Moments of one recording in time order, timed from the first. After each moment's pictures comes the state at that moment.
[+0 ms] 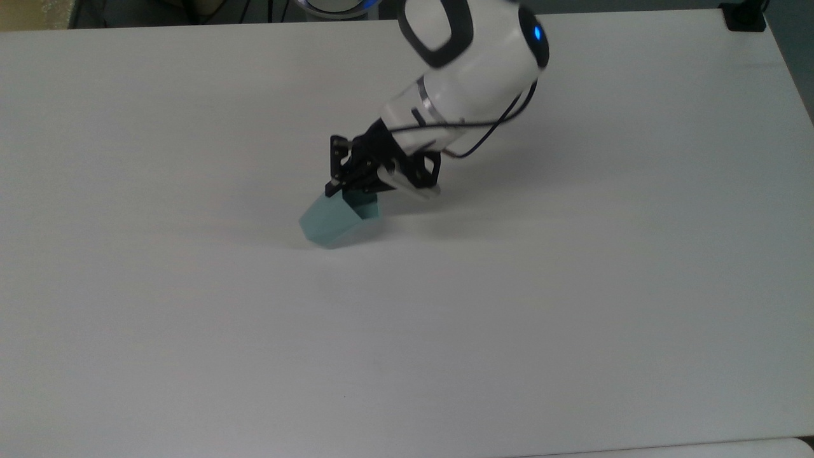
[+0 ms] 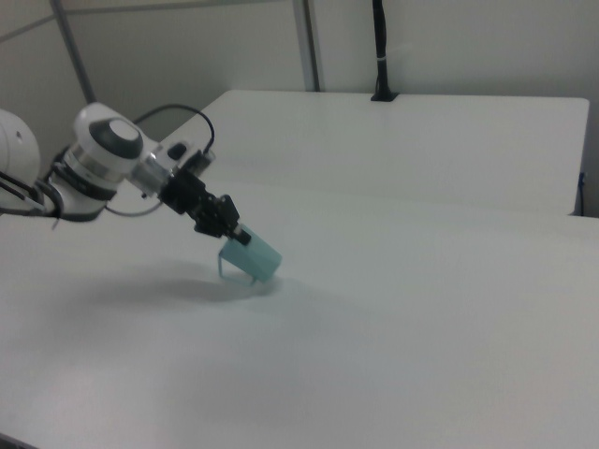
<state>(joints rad) 0.73 0.38 -0.31 -1.72 -0.70 1.94 0.65</state>
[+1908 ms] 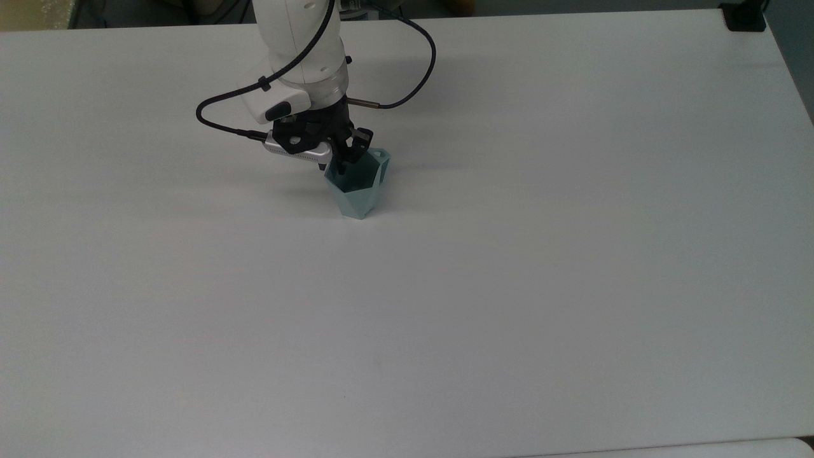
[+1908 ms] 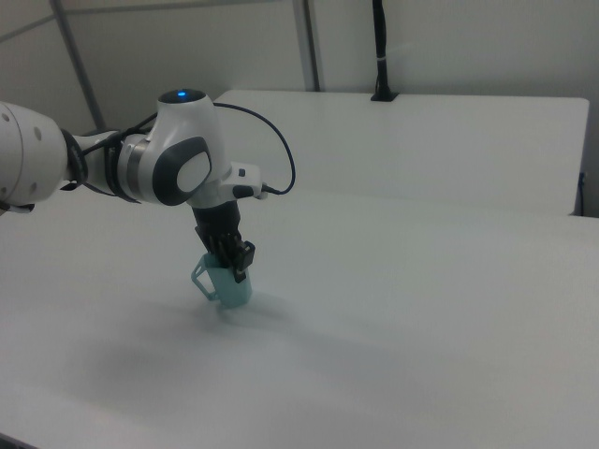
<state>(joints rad) 0.49 0.15 -0.31 -2.01 0.08 2.21 0.28</state>
